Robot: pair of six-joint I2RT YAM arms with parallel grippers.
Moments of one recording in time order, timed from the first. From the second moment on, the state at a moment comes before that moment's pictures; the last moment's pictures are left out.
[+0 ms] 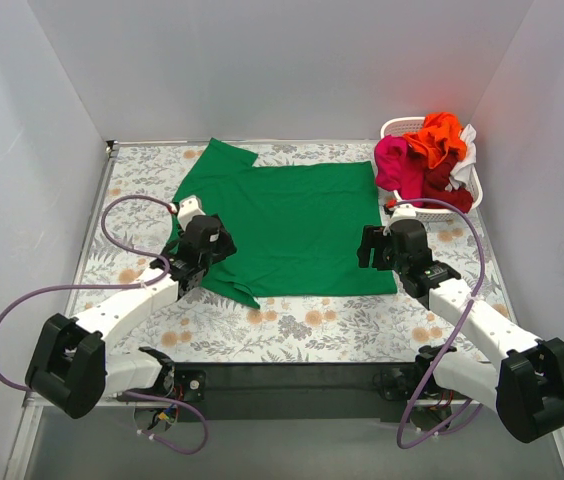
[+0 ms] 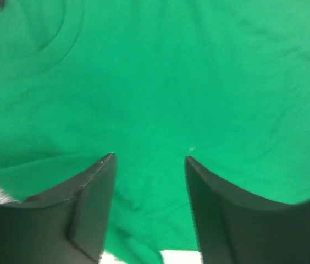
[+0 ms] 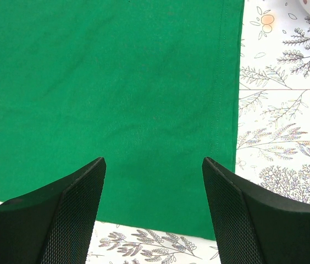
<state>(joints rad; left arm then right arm) -0.51 1.21 0.71 -0.13 -0.38 -0.75 0.40 1.06 0.57 -0.11 0.09 0.28</state>
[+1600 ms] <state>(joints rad) -0.48 1.25 0.50 -0.11 -0.30 -0.80 0.40 1.04 0.57 -0.12 0.11 0.28</state>
